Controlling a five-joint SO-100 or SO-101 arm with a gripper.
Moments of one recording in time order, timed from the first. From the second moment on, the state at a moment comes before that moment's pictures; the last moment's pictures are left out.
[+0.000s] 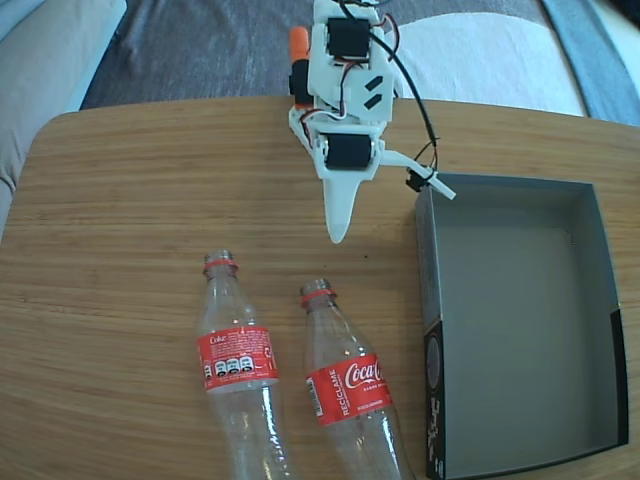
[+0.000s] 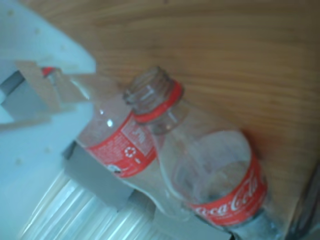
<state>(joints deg) -2.5 182.5 164.2 56.8 -11.0</state>
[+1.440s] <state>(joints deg) -8.2 135.7 119.8 76.8 -90.3</state>
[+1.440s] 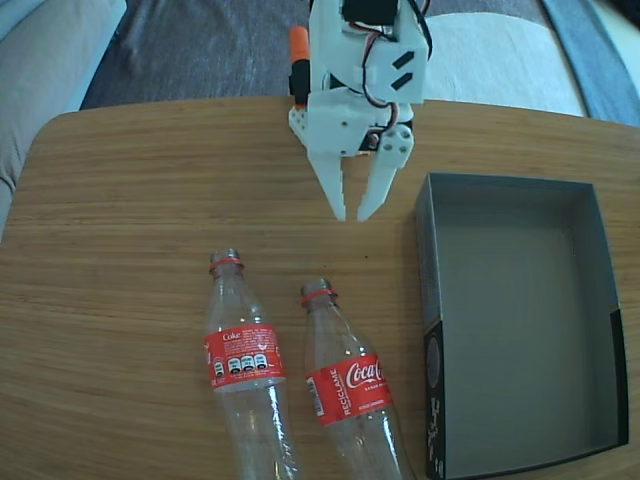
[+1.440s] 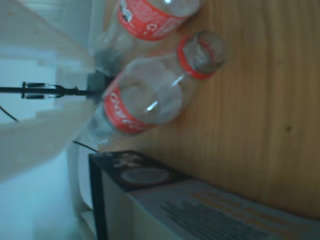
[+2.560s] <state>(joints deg) -7.2 116.3 108.2 75.8 -88.1</state>
